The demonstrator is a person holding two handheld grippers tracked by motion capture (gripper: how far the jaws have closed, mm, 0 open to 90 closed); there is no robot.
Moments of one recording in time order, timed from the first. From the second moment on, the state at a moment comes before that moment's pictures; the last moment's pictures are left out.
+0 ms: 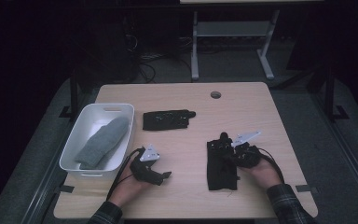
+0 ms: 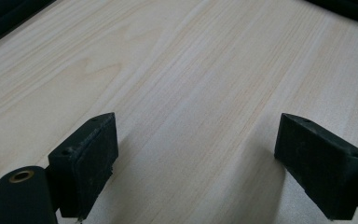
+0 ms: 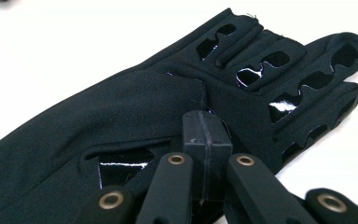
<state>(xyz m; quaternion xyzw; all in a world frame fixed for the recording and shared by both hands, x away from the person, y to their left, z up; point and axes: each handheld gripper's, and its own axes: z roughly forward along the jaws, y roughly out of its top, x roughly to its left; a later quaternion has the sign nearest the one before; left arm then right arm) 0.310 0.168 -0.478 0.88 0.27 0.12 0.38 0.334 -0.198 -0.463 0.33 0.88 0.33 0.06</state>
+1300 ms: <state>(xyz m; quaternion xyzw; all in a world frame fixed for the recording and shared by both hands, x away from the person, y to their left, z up) 0.311 0.169 -0.475 0.87 0.29 0.12 0.37 0.315 -0.279 -0.477 0.43 0.82 0.35 0.15</state>
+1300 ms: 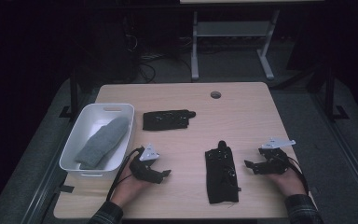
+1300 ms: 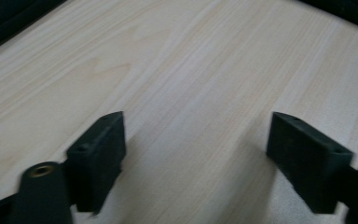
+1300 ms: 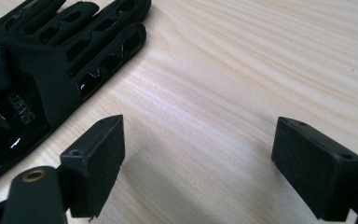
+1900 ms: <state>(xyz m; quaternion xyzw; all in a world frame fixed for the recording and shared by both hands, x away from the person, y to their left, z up) 0.339 0.148 -0.448 0.86 0.34 0.13 0.37 0.315 -0.280 -0.483 0.44 0.81 0.35 0.17</state>
